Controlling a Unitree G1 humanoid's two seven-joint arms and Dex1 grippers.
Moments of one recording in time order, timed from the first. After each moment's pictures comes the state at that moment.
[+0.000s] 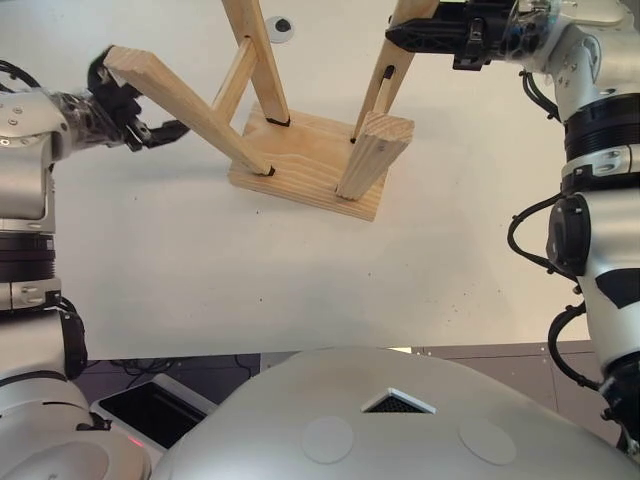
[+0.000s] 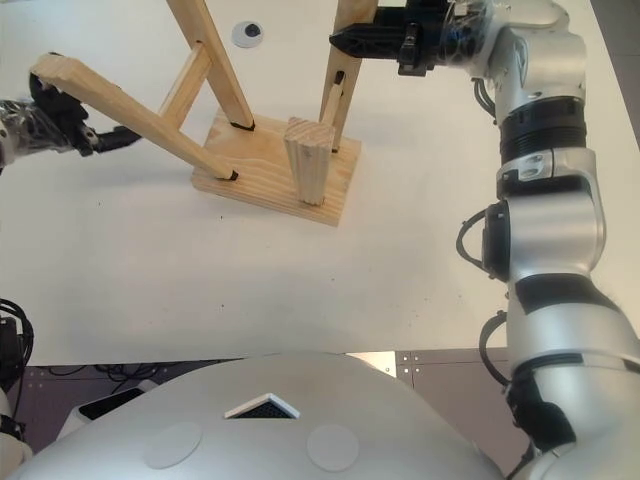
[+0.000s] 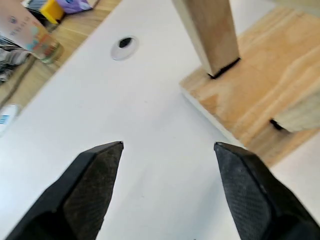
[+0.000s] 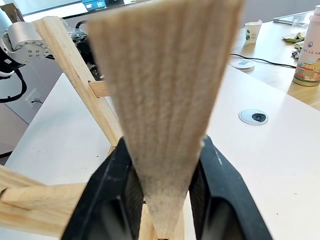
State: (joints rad) left arm -0.36 0.89 -0.07 0.17 -0.10 0.39 -1.06; right arm -0.97 -0.43 0.13 0.86 0.30 0.26 1.35
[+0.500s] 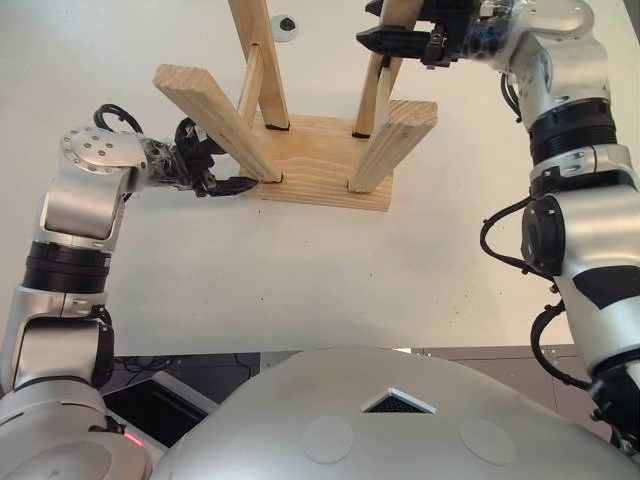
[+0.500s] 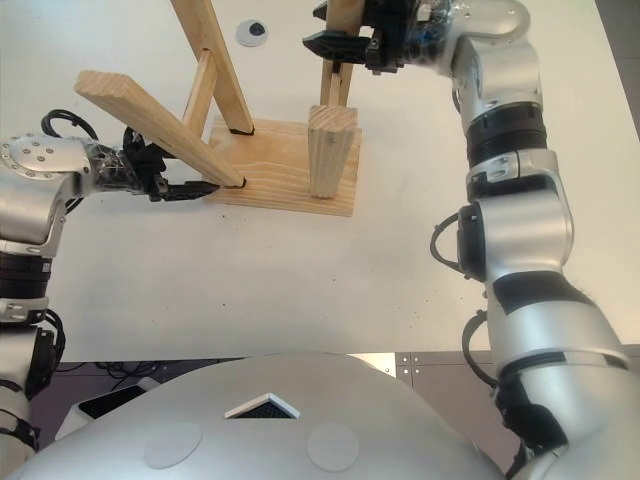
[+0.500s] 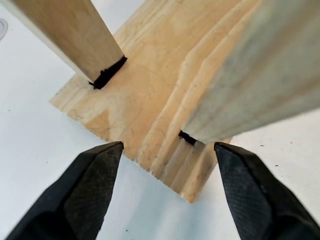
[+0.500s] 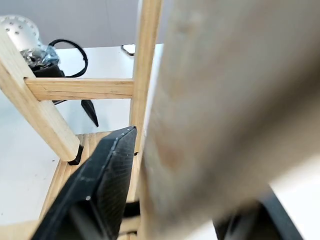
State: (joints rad) left arm -0.27 0.77 -0.19 0.04 -0.12 0.47 -1.08; right arm -0.93 -0.37 0.06 0.85 0.24 0.12 1.22
